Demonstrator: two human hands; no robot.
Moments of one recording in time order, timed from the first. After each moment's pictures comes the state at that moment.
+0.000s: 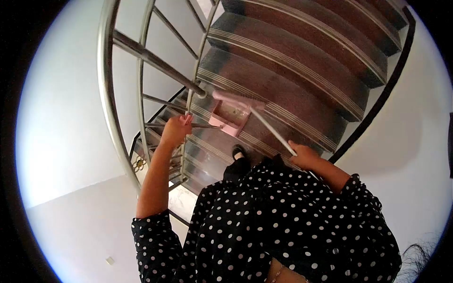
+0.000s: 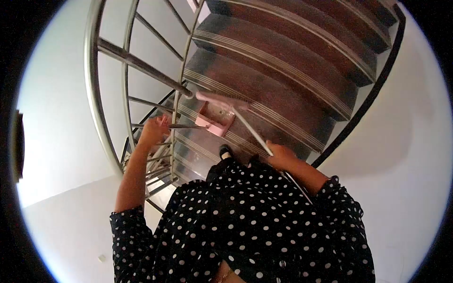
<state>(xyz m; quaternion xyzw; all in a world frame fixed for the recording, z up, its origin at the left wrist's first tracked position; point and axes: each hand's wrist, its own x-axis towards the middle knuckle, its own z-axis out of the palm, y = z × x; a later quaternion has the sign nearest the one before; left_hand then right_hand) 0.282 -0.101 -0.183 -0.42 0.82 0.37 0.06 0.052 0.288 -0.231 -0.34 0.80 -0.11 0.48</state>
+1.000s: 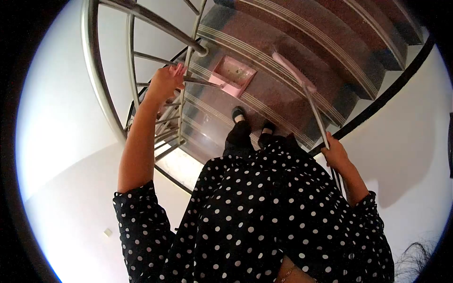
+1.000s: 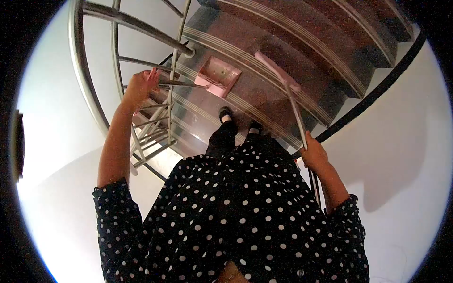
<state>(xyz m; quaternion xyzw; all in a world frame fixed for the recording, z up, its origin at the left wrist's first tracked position) 0.265 -0.093 -0.158 -0.44 0.81 0.36 0.13 0.065 0.388 -0.223 -0.21 0.86 -0.01 0.46</state>
